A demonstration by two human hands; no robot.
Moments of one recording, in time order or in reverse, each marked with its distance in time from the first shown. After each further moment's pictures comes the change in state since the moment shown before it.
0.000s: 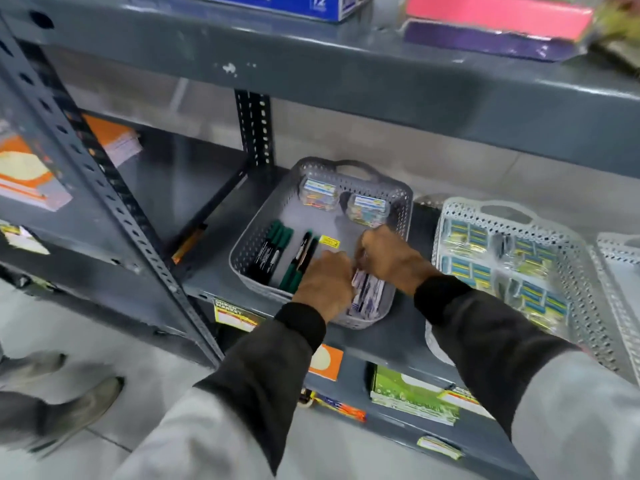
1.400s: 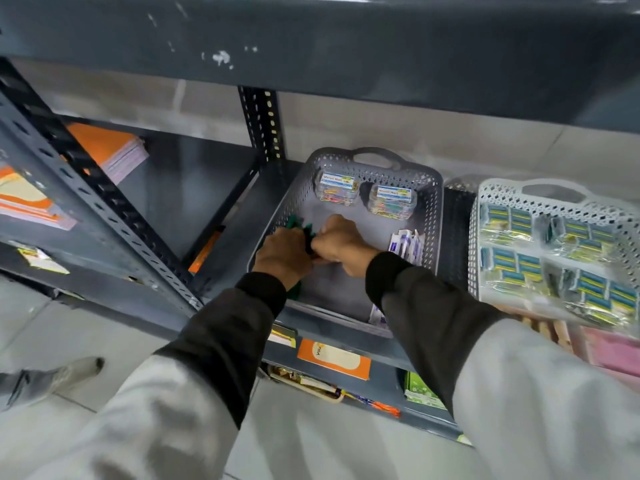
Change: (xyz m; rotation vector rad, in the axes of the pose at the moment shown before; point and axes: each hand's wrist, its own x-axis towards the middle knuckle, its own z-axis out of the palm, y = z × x) left_hand 0.032 -0.073 -0.063 0.262 0.028 -0.193; right_hand 0.063 -0.099 0.031 0.841 -0.091 0.411
